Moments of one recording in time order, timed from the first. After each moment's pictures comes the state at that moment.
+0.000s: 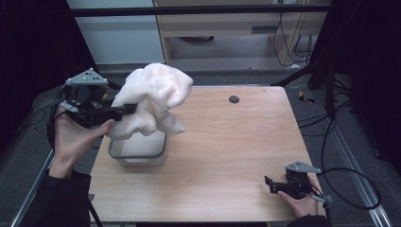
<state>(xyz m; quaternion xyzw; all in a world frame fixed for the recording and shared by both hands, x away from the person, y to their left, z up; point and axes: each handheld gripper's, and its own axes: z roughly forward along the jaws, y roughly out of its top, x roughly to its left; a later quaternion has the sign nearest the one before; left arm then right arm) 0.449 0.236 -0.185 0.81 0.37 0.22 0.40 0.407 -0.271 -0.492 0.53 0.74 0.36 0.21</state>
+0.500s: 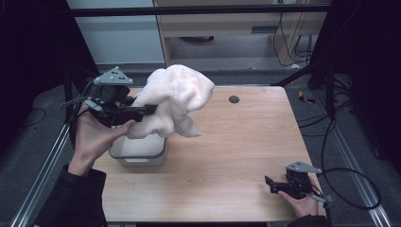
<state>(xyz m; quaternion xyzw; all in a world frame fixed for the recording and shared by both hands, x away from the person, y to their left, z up) 0.450 0.194 -0.183 0.83 0.33 0.21 0.40 0.407 -0.272 -0.492 0.53 0.74 0.36 0.21</state>
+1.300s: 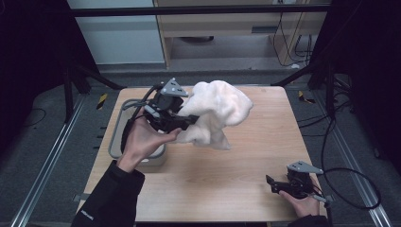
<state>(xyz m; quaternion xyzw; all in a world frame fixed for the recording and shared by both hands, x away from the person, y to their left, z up) 0.466 0.106 -0.221 0.87 0.27 0.17 0.37 0.407 -0.275 -0.491 0.53 0.73 0.37 0.22</state>
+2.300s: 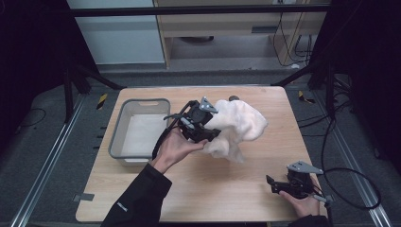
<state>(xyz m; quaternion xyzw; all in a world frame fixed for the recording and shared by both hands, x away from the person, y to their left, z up) 0.491 0.049 -0.292 0.89 0.26 0.13 0.35 0.407 -0.276 -0.492 0.52 0.74 0.36 0.23</state>
